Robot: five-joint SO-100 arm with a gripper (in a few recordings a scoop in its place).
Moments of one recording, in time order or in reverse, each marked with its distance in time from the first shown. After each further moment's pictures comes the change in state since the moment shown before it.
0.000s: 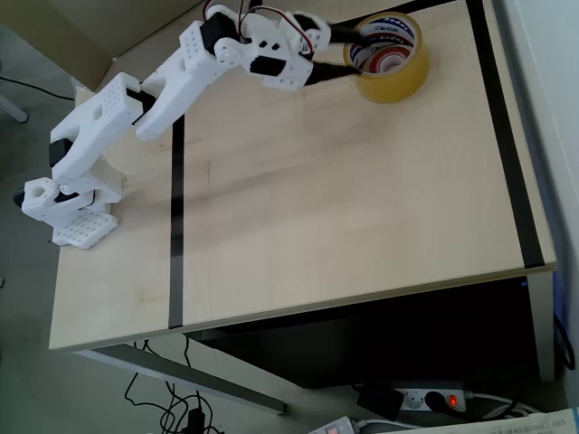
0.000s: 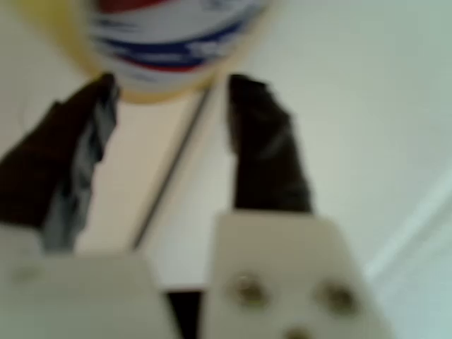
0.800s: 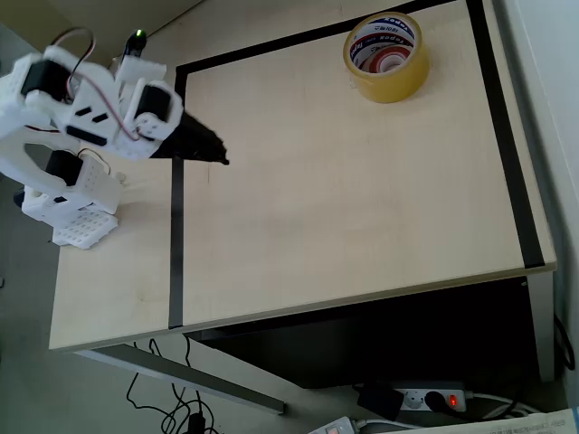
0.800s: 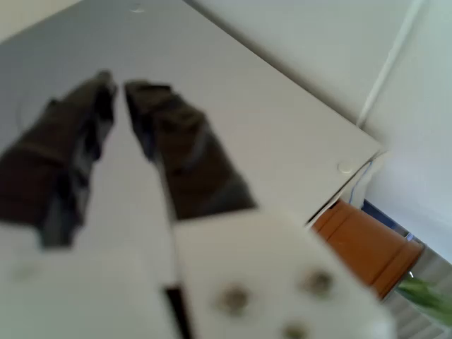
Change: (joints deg) arm 23.7 97.6 110.2 -20.0 4.5
